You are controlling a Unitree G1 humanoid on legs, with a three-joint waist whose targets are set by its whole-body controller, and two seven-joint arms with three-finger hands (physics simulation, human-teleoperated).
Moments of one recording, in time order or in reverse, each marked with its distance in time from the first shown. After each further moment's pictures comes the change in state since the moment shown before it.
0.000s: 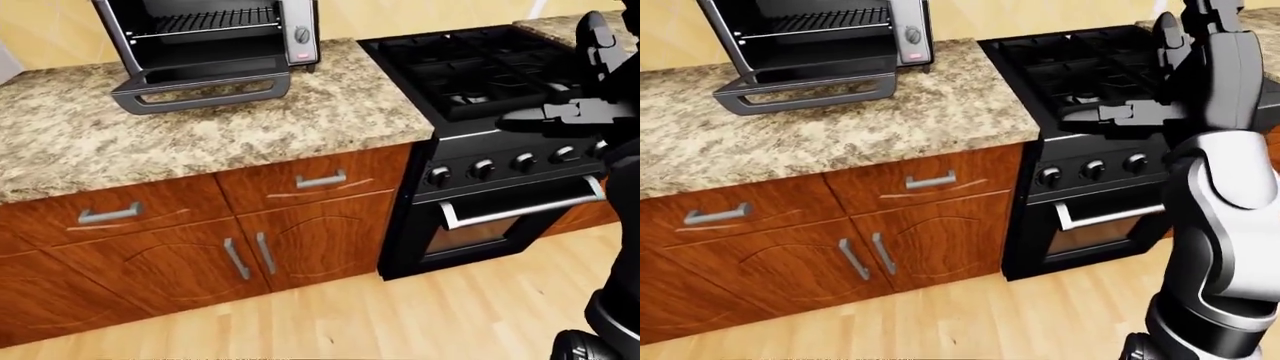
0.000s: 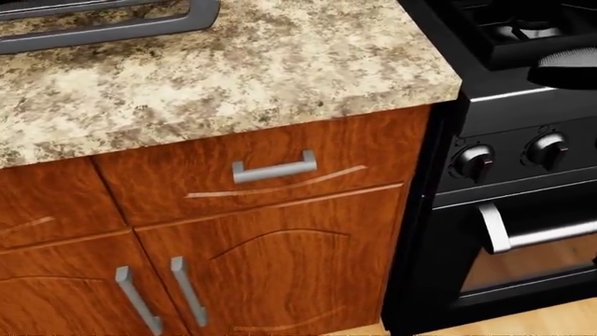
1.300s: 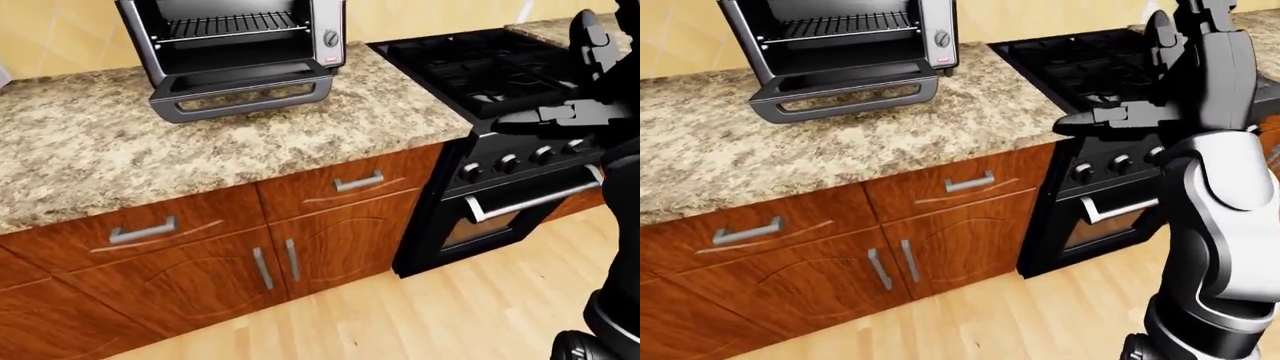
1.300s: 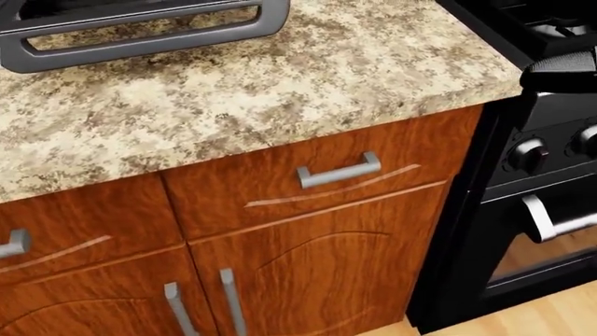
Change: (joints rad) left arm 0.005 0.008 0.013 0.013 0.010 -0.009 -0.004; right arm 0.003 0.001 0.013 -0.014 0.003 -0.006 0.010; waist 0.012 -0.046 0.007
